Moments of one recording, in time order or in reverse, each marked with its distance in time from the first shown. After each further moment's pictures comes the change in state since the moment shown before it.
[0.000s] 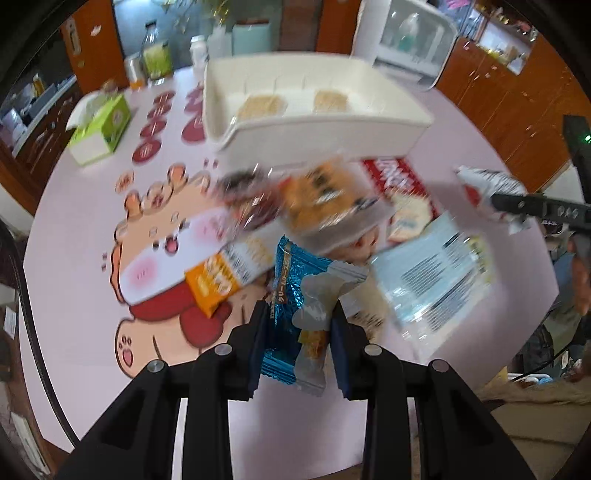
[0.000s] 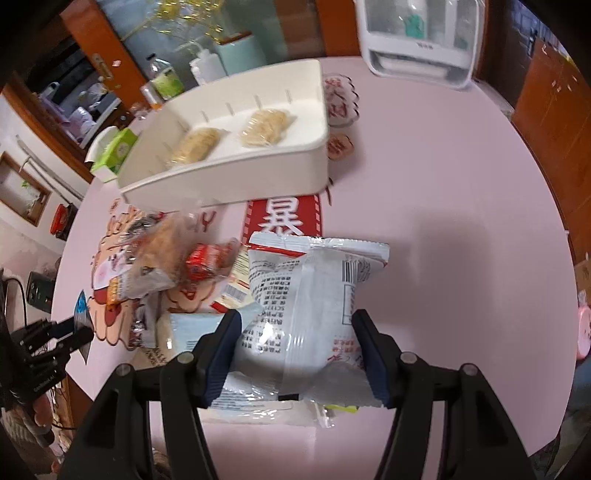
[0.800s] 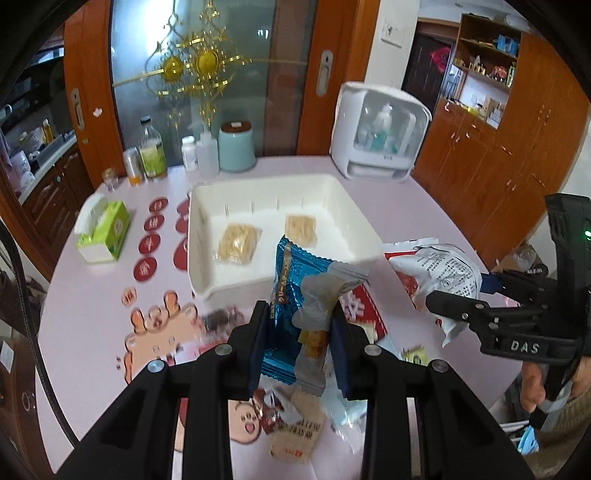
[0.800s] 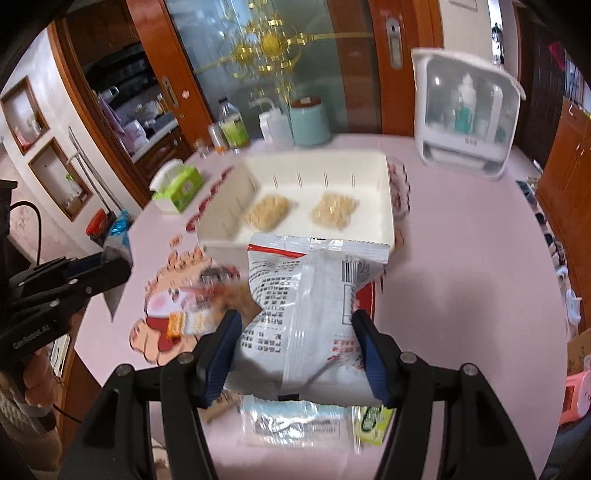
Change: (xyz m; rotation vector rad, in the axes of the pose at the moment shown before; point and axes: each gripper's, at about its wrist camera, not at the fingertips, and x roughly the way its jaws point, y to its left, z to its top) left arm -0.091 -0.039 0.094 0.000 -0.282 -0.020; right arm -0.074 0.061 0.041 -0.140 -0.228 0.079
